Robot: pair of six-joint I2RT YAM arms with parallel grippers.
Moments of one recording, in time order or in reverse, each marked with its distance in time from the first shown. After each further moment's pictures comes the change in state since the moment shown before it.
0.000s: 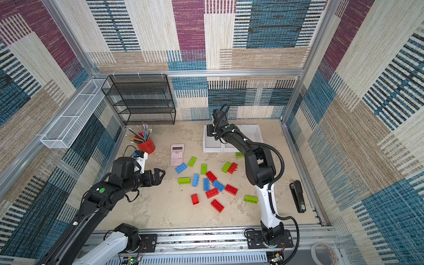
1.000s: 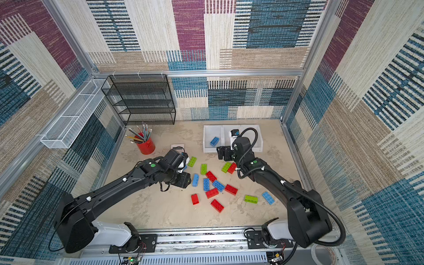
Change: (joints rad) left arm -0.428 0.582 0.264 -0.063 -0.079 -0.032; right arm 0.000 -0.891 -1.069 0.407 -0.069 0.075
